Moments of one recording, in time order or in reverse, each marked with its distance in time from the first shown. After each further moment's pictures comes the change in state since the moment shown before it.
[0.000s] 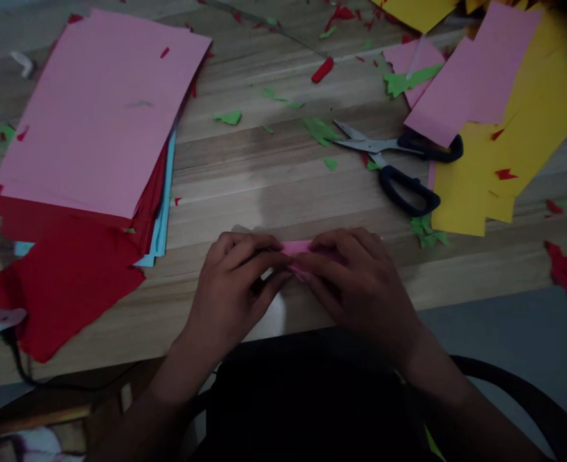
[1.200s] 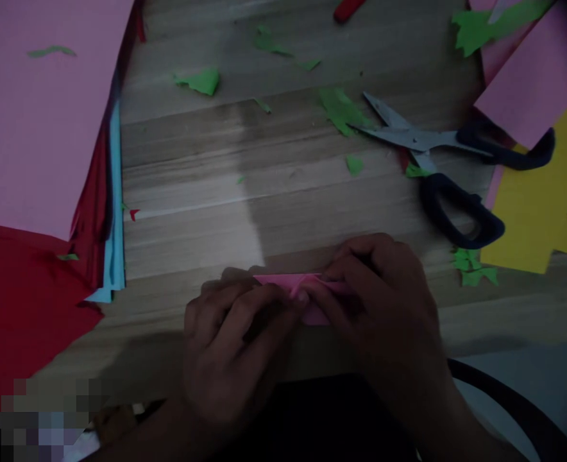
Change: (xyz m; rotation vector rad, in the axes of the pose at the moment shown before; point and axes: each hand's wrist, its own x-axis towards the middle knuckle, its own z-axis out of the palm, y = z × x) left_hand -0.016 0.014 0.005 0.141 -0.041 -0.004; right_hand 0.028 -0.003 0.004 0.010 0.071 0.312
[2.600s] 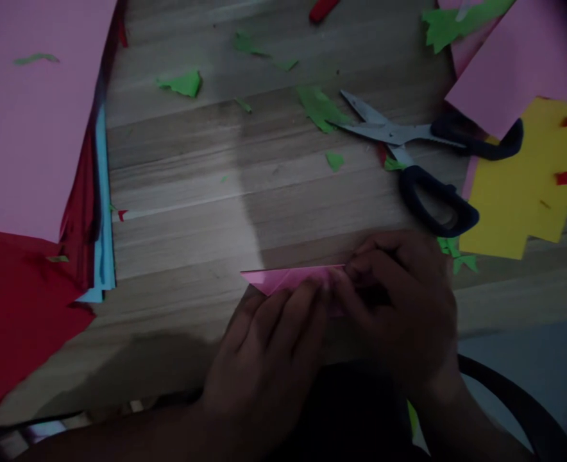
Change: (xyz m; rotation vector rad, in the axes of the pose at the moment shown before) left_hand 0.003 0.036 0.010 0.178 -0.262 0.221; right_hand -0.014 0.023 -0.013 -0.061 0.064 0.067
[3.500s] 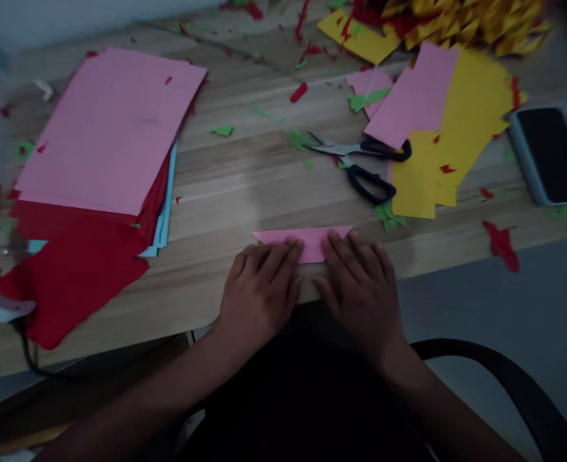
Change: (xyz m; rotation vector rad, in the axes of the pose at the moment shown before) left_hand -0.007 -0.002 0.008 0.077 0.253 -0.075; right_hand -0.080 0.006 0.012 -0.254 0.039 -0.176
